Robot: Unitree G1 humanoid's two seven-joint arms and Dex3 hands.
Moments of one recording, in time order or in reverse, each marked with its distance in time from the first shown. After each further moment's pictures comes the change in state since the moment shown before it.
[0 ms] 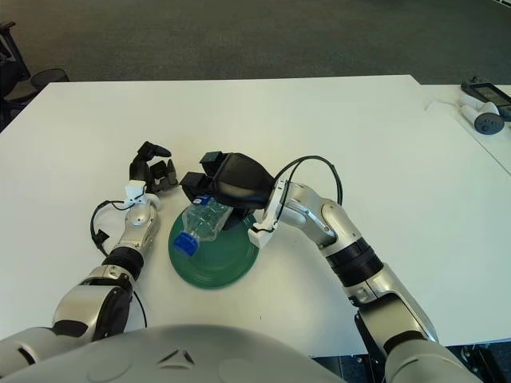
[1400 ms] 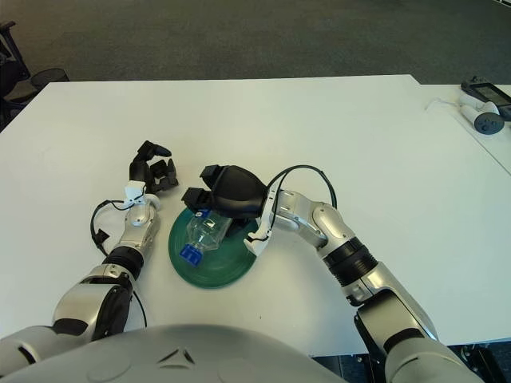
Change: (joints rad) left arm -0.006 0.001 0.006 0.024 -0.003 -0.035 -0.018; right arm -0.009 -0.010 0.064 0.065 -0.125 0.004 -0.015
